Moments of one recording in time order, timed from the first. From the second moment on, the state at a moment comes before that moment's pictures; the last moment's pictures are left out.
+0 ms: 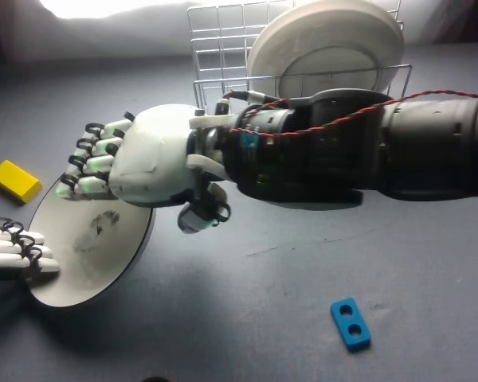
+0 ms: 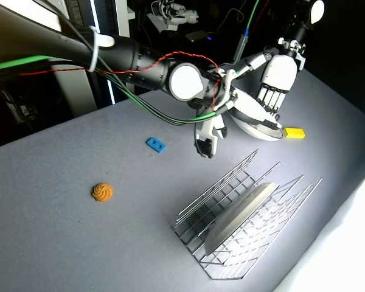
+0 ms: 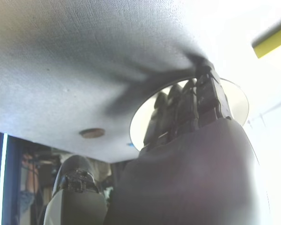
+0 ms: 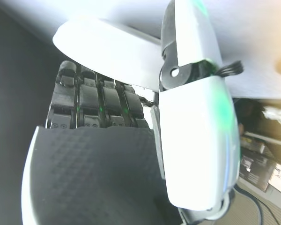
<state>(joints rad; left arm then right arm) 1.24 -0.82 1.38 1.09 -0.82 -0.18 -0.41 -1.64 1.33 -0.61 0.03 -0.73</state>
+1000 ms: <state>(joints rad) 1.23 -0.83 1.39 1.10 -0.82 -0.18 -0.43 -1.79 1.49 -0.58 0.10 -0.74</state>
